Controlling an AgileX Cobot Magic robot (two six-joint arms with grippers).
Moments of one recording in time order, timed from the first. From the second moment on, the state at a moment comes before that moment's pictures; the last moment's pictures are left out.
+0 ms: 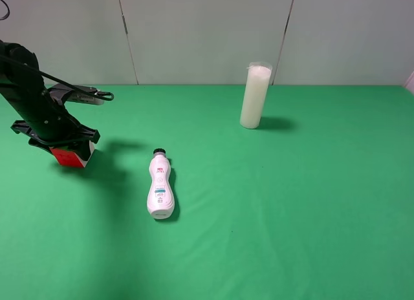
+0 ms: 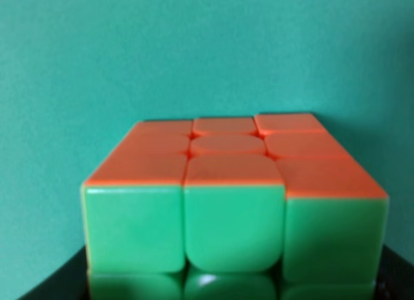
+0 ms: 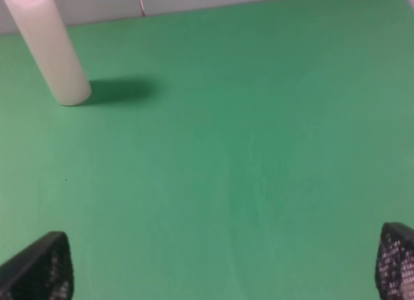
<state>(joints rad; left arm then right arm) -0.11 1.91 -1.00 0.06 0.46 0.04 -0.03 -0.01 -0.49 0.05 1.02 0.02</state>
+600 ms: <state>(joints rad) -0.11 1.68 -1.02 0.06 0.59 0.04 -0.03 -0.01 -0.49 0.05 1.02 0.02</state>
